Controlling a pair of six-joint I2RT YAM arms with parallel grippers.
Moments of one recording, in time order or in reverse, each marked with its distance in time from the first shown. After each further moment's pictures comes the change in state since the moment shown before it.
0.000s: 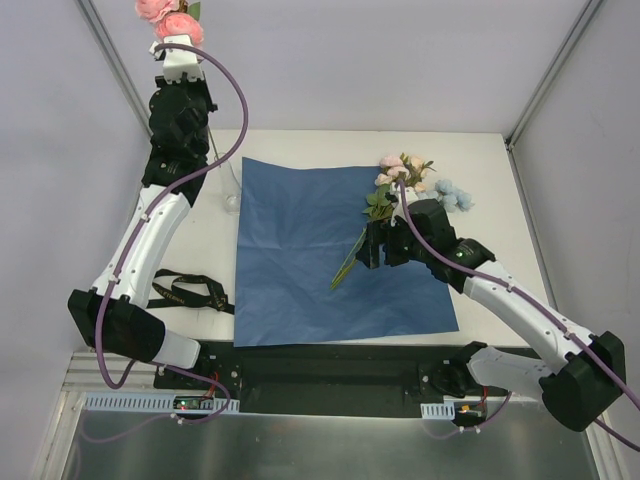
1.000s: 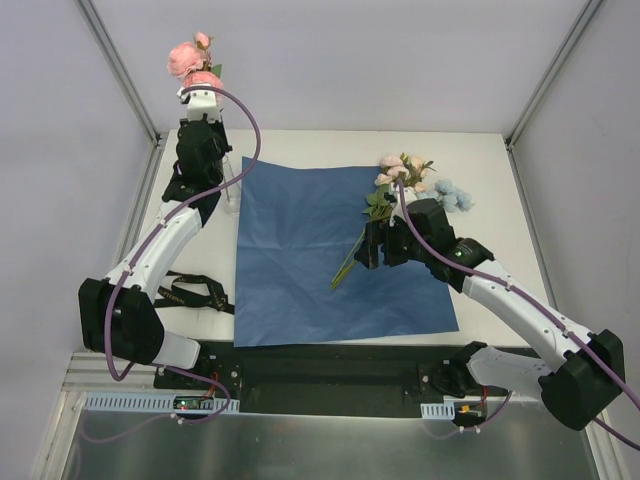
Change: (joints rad) left arm 0.000 -0.012 -0.297 0.059 0.017 -0.077; right arm 0.000 0.011 0.000 0.004 -0.019 0.004
